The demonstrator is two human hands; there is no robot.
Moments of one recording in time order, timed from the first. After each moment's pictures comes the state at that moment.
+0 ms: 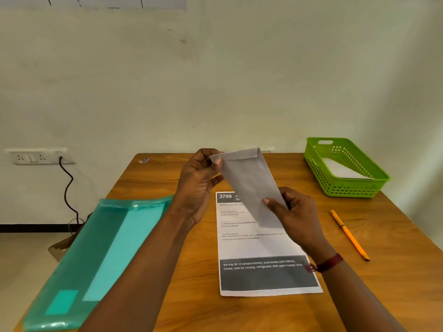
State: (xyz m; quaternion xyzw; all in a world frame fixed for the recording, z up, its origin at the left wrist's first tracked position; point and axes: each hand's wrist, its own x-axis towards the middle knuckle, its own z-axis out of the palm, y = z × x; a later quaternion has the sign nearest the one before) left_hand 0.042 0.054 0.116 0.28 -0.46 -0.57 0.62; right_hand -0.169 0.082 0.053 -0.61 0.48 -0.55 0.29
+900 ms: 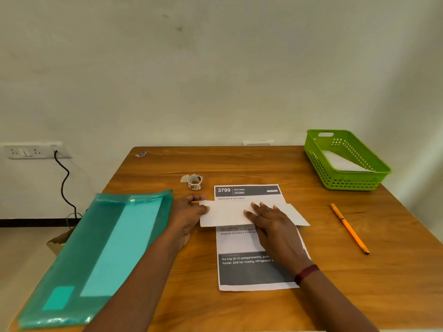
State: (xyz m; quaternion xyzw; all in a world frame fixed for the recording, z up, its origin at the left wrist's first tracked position) left_hand 0.069 0.033 0.010 0.61 -0.35 -0.55 0.46; right_hand -0.162 0.073 -0.036 -0.79 0.53 -0.30 -0.06
